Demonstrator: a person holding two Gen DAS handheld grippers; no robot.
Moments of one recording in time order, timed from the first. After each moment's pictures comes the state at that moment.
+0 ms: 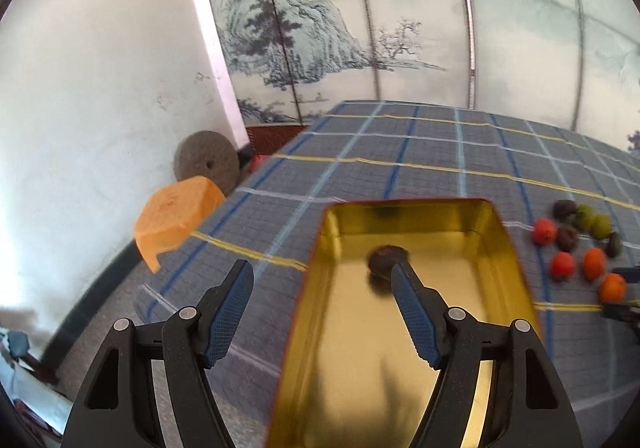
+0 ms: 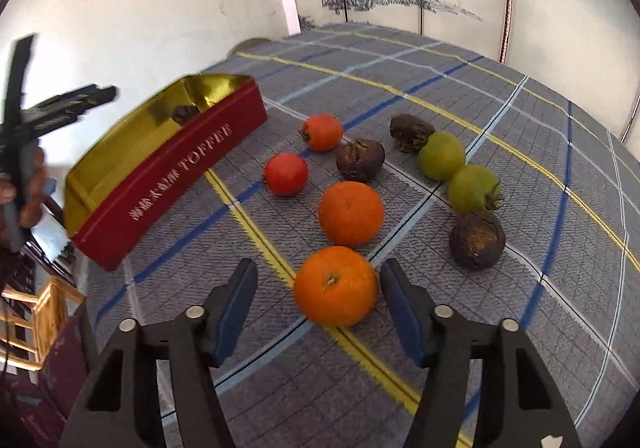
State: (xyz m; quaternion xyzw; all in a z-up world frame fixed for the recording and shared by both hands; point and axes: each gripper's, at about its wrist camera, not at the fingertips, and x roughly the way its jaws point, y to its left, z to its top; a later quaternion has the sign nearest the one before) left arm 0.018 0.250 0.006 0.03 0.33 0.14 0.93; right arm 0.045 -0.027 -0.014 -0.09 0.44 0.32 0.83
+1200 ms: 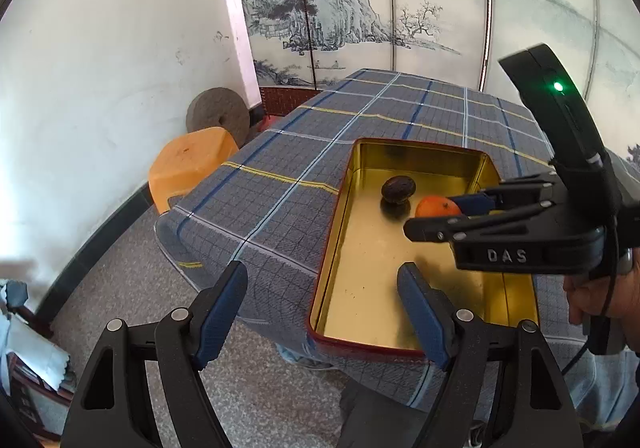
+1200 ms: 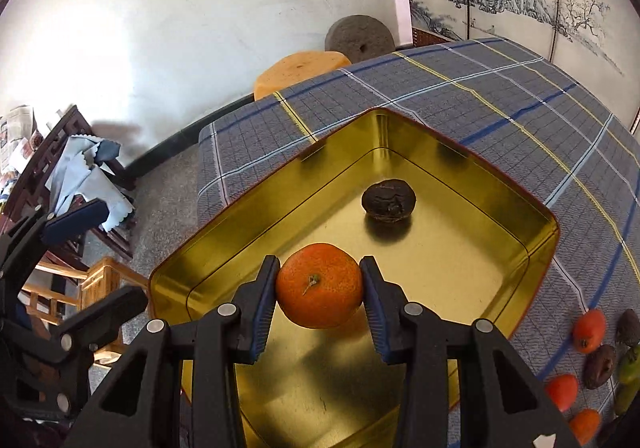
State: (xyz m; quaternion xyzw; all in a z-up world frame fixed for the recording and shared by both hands) left arm -0.060 0.264 0.003 -0.02 0.38 0.17 0.91; right arm 0.054 0.210 0.020 -0.12 0.46 0.46 0.75
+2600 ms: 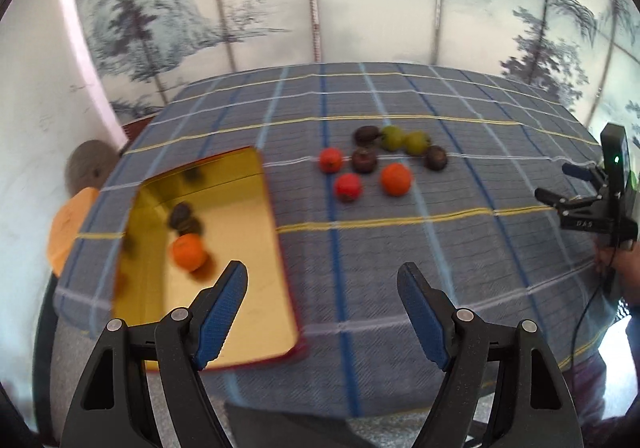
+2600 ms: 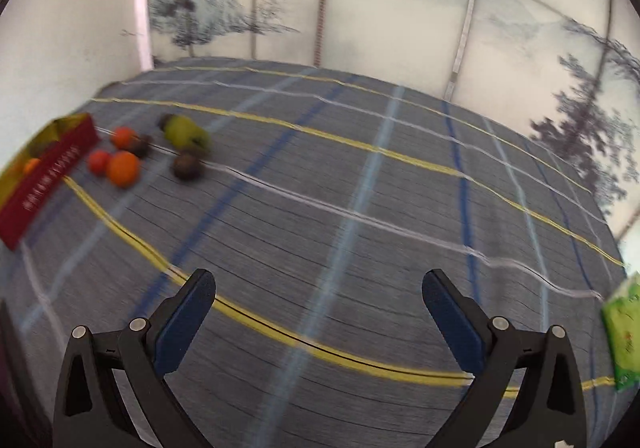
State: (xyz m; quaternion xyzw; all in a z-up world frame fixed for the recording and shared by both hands) left arm -0.024 0.101 0.021 0.07 0.41 -0.08 0.90; right arm -0.017 -0.204 0.007 -0.07 0.40 0.05 0.91
